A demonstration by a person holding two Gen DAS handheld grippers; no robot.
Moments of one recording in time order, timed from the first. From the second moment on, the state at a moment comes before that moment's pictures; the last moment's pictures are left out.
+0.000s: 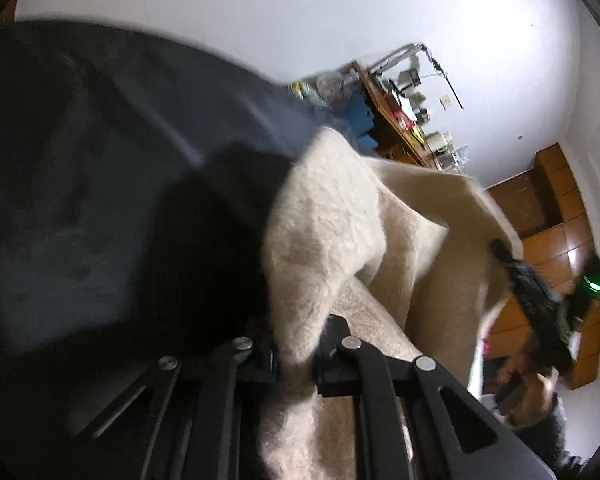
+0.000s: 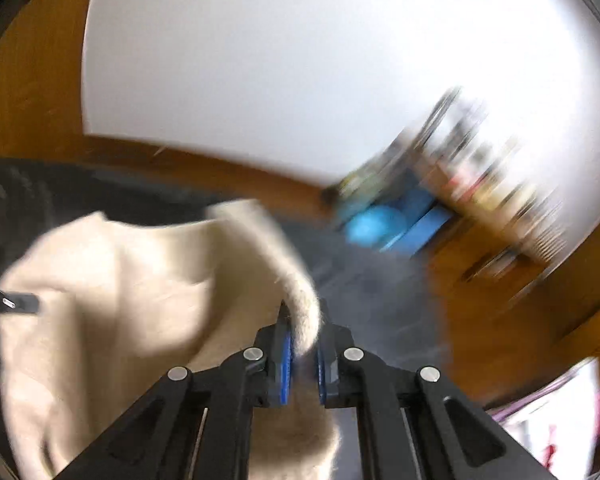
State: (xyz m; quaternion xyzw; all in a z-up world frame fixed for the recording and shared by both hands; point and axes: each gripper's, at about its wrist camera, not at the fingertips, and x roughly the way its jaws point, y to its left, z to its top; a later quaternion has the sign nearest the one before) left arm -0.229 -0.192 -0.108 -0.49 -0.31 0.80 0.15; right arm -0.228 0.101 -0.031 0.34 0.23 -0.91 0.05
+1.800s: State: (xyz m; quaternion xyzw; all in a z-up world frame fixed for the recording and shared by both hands) left arm 0.098 -0.229 0.156 -0.24 -0.18 0.95 -0.09; right arm 0.005 0.127 0.141 0.10 0.20 -0.96 0.17
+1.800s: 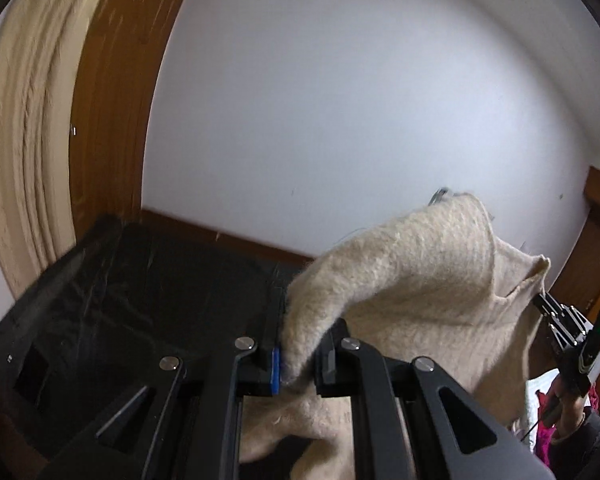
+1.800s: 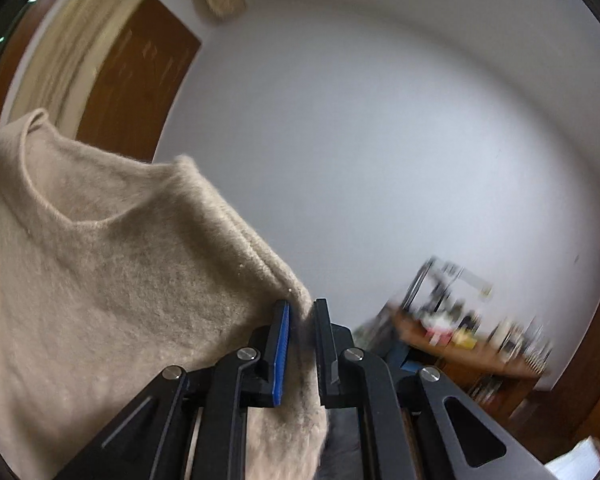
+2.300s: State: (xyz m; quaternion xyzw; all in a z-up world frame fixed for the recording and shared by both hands) left arm -0.095 -0.271 -0.074 -0.51 -0.10 0.85 -0.14; right arm -0.165 0.064 -0.096 0.42 0.23 -0.87 0.15
